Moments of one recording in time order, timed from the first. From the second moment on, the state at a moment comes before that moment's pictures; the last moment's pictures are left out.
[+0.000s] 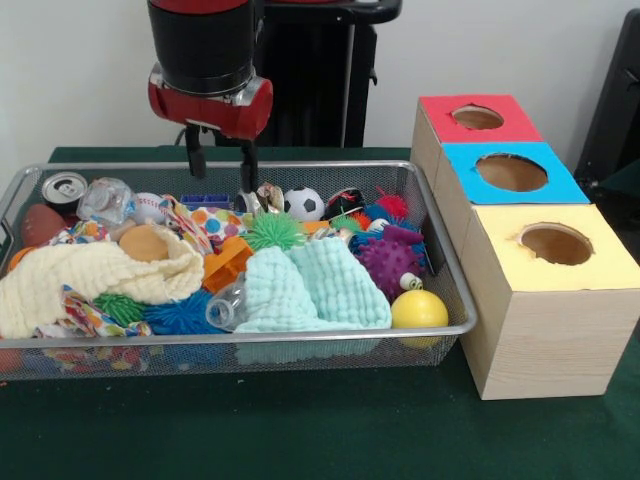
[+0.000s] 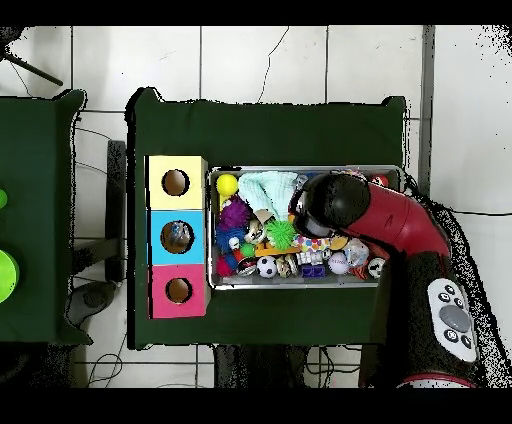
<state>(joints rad) -0.40 -0.63 -0.01 1.50 -0.04 0.82 1.75</state>
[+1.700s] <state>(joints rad) -0.37 -0.55 0.06 1.52 -0.05 0.68 1.75</state>
